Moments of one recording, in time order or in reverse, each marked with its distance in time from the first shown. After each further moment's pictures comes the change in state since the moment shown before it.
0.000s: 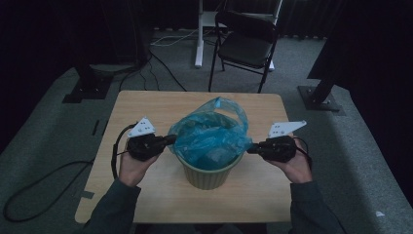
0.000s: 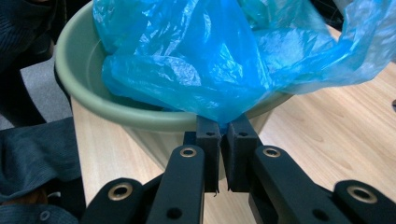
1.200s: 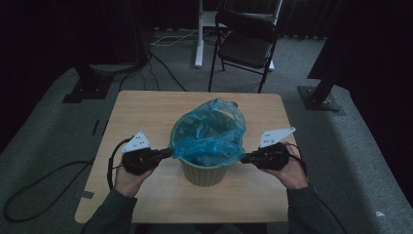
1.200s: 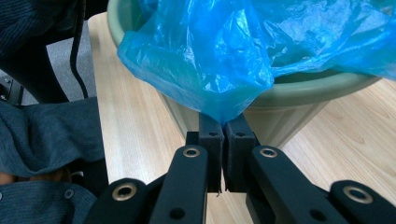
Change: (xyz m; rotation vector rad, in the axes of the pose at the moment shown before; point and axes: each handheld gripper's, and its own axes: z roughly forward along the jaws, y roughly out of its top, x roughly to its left) left arm -0.003 -0.033 -0.008 0.004 -0.023 -0.030; right arm 0.020 -0.001 0.017 0.061 0.078 -0.051
